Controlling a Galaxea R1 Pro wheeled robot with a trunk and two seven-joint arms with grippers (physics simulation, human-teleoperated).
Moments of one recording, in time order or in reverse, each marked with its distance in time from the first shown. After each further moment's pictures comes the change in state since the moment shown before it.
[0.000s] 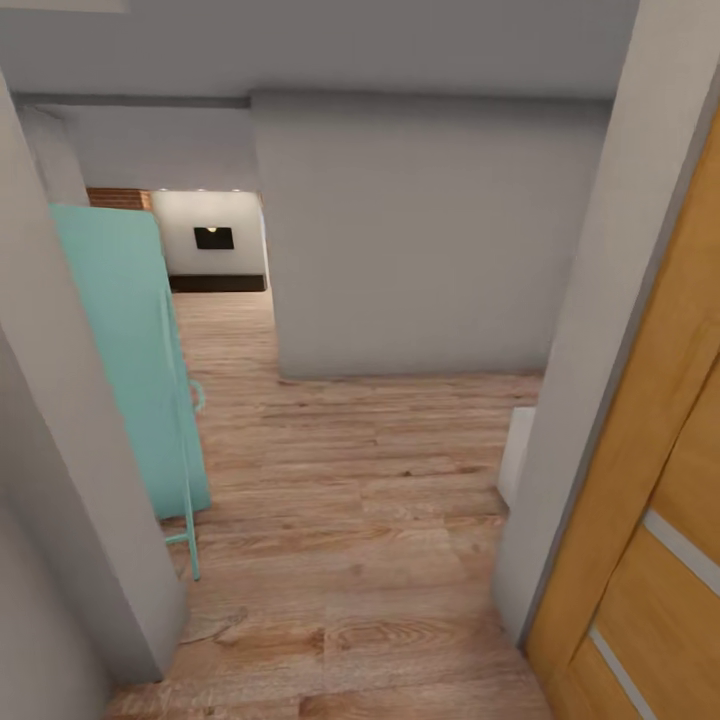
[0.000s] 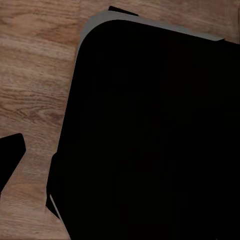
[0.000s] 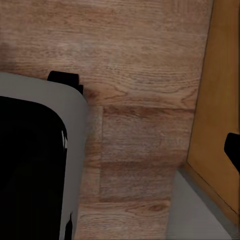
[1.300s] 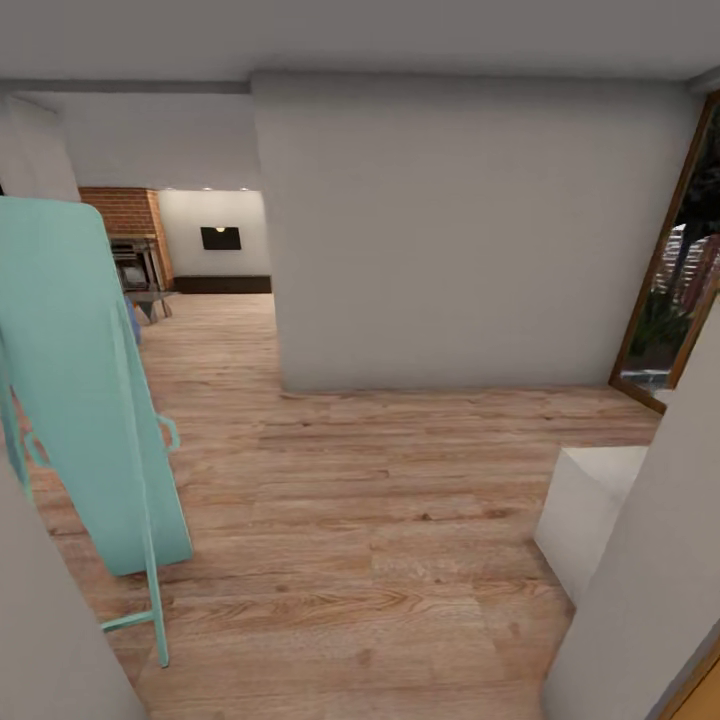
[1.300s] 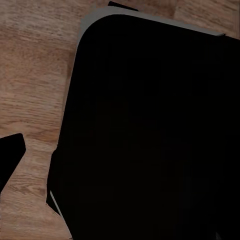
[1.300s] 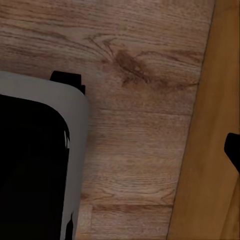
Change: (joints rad) left arm 0.000 0.000 -0.001 0.000 -0.002 0.013 0.000; right arm 0.000 0.000 0.001 0.000 0.009 -0.004 0.008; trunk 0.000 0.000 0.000
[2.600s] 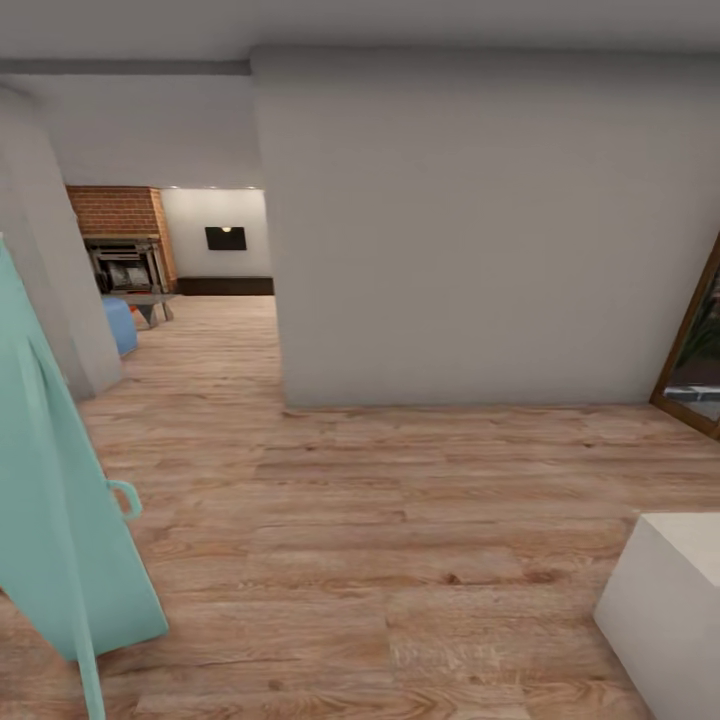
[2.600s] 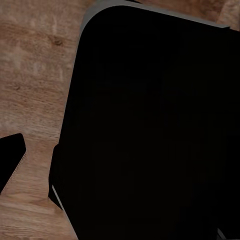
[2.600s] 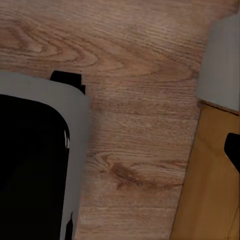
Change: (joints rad) left arm 0.000 0.003 0.000 0.000 0.000 0.022 0.000; right arm 0.000 0.000 0.001 0.000 0.002 0.000 0.000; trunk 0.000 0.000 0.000
